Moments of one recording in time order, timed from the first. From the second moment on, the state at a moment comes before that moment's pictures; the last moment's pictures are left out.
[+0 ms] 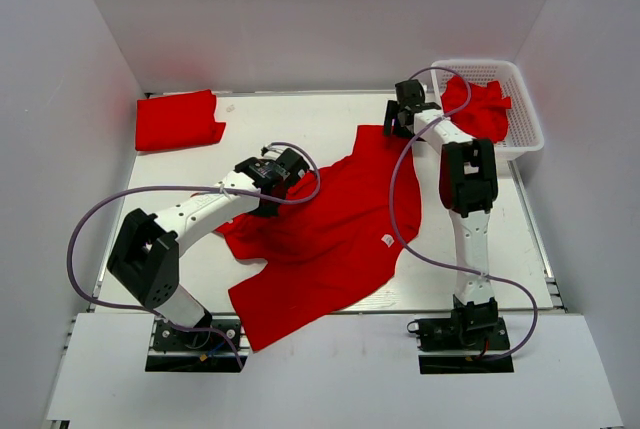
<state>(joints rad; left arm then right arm) -0.70 1.57 1.21 -0.97 -0.57 -0.49 0.23 2.38 1.94 -0.46 0.24 0.28</state>
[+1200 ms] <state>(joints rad) -0.69 1.58 1.47 -1.03 -0.77 -0.51 0.20 2.28 1.79 -0.32 0.12 0.17</state>
